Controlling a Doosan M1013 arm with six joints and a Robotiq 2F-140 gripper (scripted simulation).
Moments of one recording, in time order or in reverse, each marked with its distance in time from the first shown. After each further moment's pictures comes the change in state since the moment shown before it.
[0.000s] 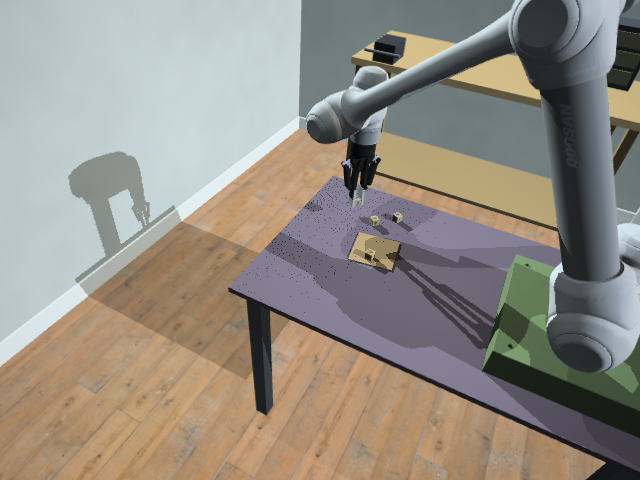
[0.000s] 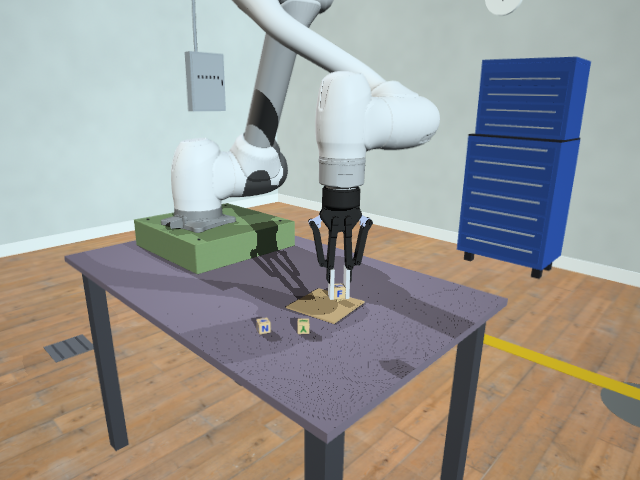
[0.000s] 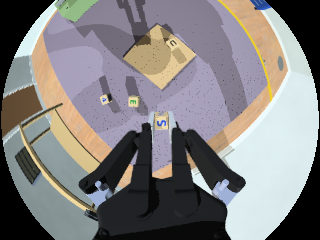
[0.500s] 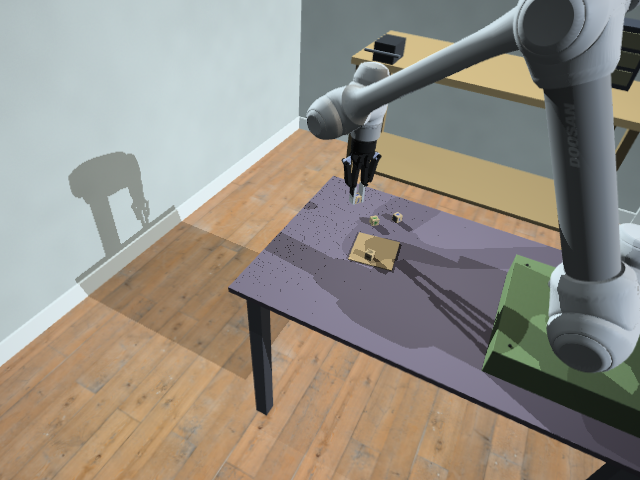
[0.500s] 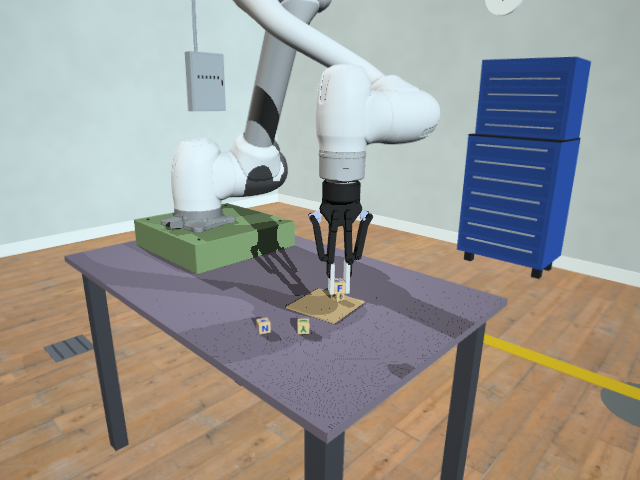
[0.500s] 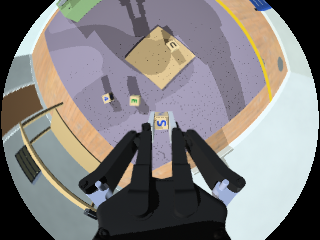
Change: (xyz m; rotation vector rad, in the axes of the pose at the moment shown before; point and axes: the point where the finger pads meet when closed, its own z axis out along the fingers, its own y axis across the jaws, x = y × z) arm 0.000 0.000 -0.012 0.000 0.000 -0.007
